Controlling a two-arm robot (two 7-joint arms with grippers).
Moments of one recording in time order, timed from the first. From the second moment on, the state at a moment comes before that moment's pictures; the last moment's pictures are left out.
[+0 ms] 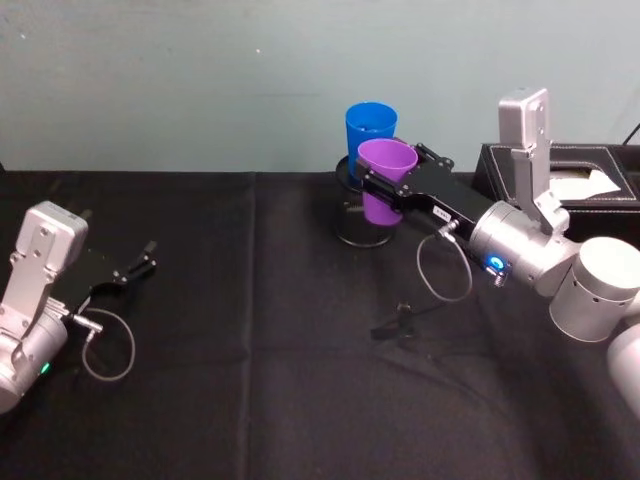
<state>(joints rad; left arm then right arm) -0.20 0.60 0.45 -1.41 -0.25 -0.12 0.03 0.55 0.29 -0.40 -1.08 0.45 -0.10 0.54</state>
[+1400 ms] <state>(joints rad) -0.20 0.60 0.45 -1.41 -0.25 -0.12 0.03 0.69 0.20 -0.38 -0.88 0.39 -0.13 0.54</state>
